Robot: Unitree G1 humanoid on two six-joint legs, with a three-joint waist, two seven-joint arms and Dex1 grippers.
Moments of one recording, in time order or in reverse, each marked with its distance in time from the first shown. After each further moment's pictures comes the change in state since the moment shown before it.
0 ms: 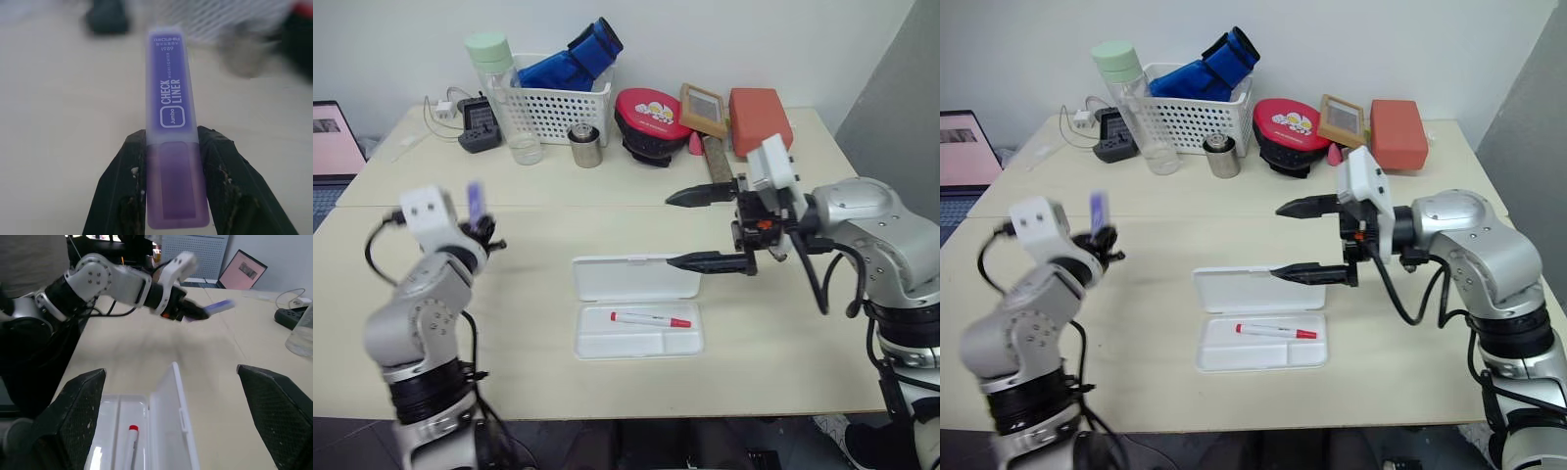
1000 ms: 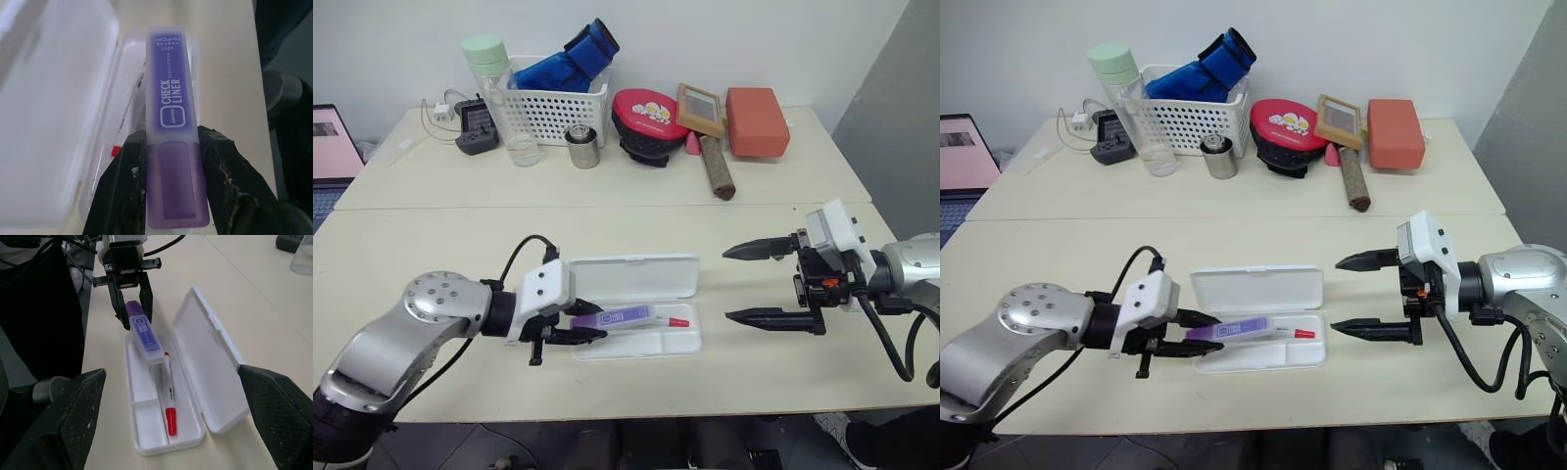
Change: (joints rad) left arm 0.202 0.471 -0.543 -0.036 0.112 -0.448 -0.932; right arm 0.371 -0.252 -0.180 -0.214 0.084 0.051 -0.037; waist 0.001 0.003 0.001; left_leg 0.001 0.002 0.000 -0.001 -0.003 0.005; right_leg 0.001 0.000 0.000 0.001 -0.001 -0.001
